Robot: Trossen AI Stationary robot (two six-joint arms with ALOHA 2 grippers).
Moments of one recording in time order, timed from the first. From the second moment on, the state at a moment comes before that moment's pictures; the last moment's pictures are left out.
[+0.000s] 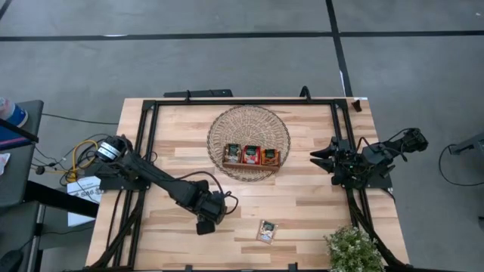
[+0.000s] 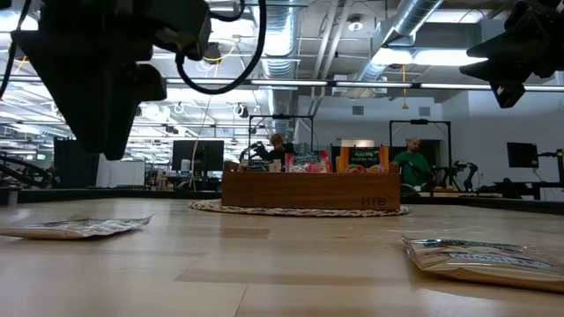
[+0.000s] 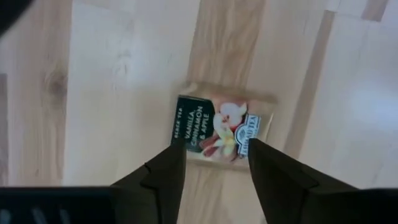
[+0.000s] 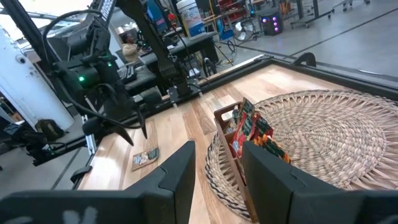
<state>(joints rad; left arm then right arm) -0.46 1.77 1.24 -0.83 -0.06 -0.66 0.43 0.04 0.22 -0.31 0.55 0.39</state>
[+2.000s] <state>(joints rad) -0.33 1.80 0.97 -0.52 -0.03 -0.44 0.43 0.04 0.22 -0.31 0.55 0.41</state>
